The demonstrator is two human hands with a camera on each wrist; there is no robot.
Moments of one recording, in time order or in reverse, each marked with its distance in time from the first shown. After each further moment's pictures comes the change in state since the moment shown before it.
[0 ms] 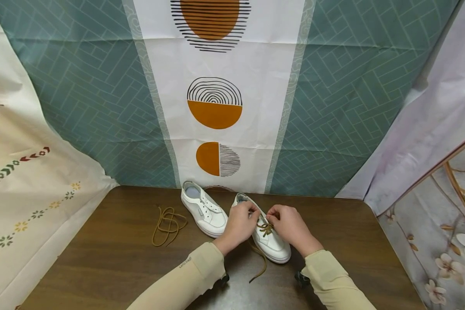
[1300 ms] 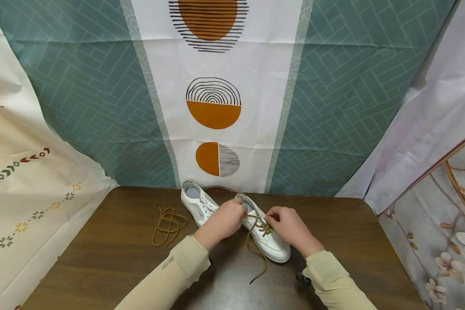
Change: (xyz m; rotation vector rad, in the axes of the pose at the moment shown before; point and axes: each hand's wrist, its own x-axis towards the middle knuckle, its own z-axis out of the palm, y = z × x) left_hand 0.006 -0.006 -0.052 0.556 -0.211 0.394; right_hand -0.004 0.004 0.001 0.028 -0.022 -0.056
